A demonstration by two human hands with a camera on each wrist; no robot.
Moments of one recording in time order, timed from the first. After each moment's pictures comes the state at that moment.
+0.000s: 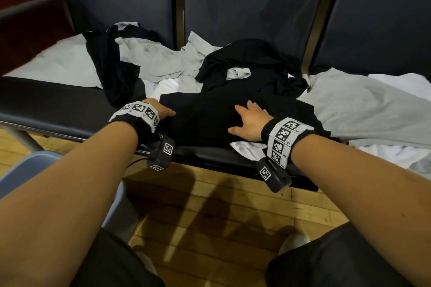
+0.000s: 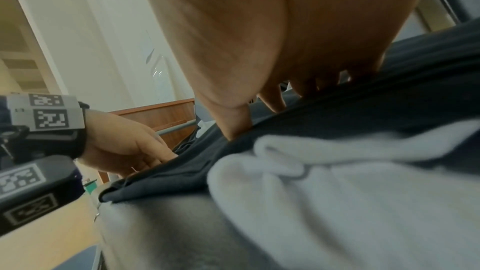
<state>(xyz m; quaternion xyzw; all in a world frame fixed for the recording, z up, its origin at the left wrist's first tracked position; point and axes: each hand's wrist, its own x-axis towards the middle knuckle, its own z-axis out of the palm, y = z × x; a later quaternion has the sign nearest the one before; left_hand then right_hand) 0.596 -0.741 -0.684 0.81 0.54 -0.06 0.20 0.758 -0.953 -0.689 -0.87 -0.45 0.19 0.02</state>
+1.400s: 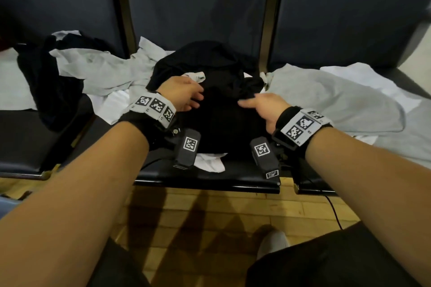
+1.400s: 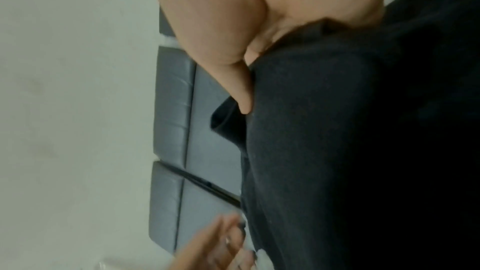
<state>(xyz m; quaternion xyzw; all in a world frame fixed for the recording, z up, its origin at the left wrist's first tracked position) 0.729 -0.854 -0.639 0.76 0.33 0.08 0.55 0.852 -1.023 -0.670 -0.75 -0.11 0.33 0.56</state>
